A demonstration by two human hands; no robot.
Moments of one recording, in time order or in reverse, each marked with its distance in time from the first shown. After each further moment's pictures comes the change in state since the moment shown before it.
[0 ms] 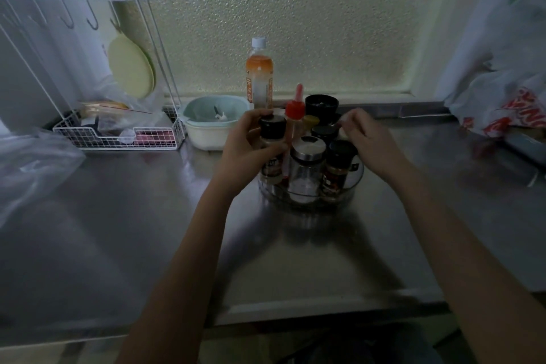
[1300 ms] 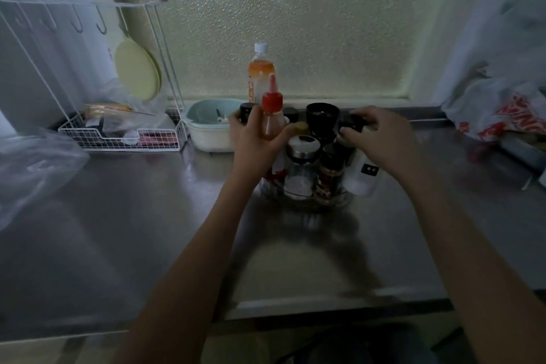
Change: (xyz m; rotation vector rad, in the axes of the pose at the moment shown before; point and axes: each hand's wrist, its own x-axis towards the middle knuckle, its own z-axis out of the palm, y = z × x) left_hand 0.021 -0.014 0.019 0.373 0.247 0.032; right_hand -0.016 -0.036 -0.025 -0.194 0.079 0.132
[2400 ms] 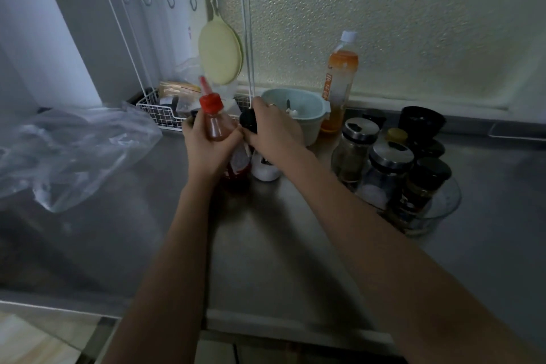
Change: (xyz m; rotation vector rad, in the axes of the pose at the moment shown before) left_hand 0.007 -0.094 -0.155 0.005 0.344 -0.209; right_hand 0.015 -0.184 0.210 -0.109 -0.233 -0.480
